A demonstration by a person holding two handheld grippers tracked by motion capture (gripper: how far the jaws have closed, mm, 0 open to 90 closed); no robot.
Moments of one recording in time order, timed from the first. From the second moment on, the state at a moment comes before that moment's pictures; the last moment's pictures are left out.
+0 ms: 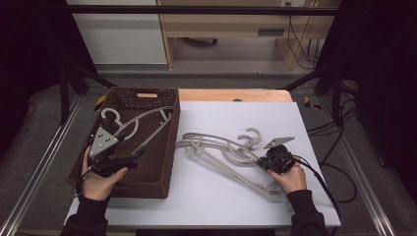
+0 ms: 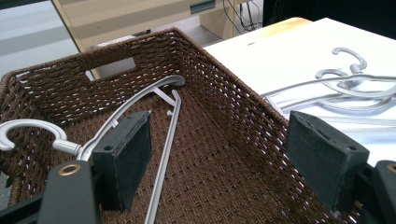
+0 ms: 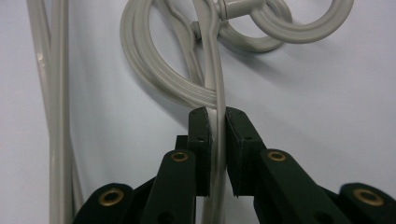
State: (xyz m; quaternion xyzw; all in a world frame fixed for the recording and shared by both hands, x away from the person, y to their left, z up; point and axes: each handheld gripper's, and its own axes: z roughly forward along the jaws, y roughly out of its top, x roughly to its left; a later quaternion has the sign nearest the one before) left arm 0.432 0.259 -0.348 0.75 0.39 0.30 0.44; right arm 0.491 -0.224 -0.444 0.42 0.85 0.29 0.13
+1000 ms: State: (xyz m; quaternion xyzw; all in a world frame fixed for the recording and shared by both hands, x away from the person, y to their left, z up) left arm 0.431 0.255 -0.348 0.75 0.39 0.30 0.44; right arm 0.477 -0.246 -0.419 0.41 0.84 0.33 0.12
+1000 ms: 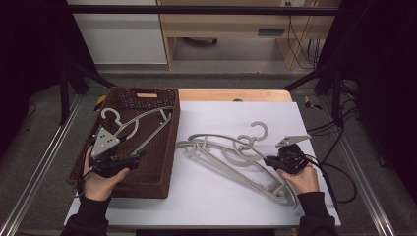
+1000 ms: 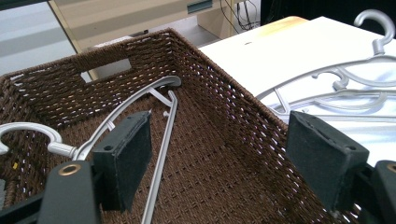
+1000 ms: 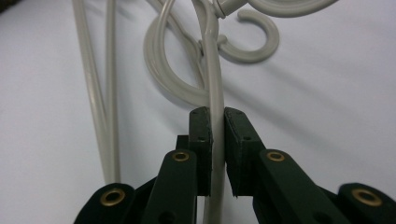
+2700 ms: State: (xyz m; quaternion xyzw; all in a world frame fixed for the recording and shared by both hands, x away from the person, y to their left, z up) left arm 0.432 0.255 -0.348 0.75 0.39 0.30 0.44; right arm 0.477 -0.239 -0.425 0.42 0.84 0.30 0.12
